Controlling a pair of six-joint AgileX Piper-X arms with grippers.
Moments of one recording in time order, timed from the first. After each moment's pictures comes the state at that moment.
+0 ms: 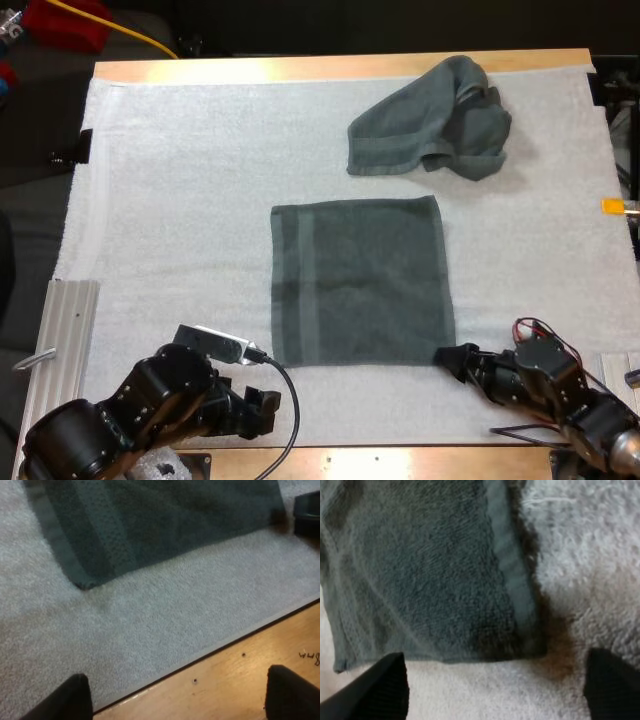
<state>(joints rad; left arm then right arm) -0.81 0.56 -0.82 1.33 0.11 -2.39 0.60 0.83 -0.07 0.13 -0.27 -0.75</state>
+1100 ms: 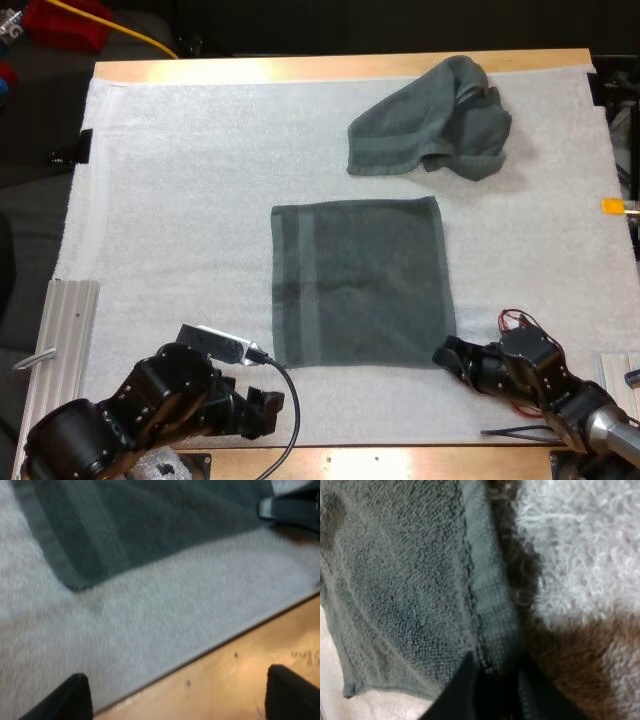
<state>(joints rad) -0.81 0.56 -0.80 1.29 0.12 -2.38 0.60 1.10 -0.08 -0.13 -0.30 -0.67</state>
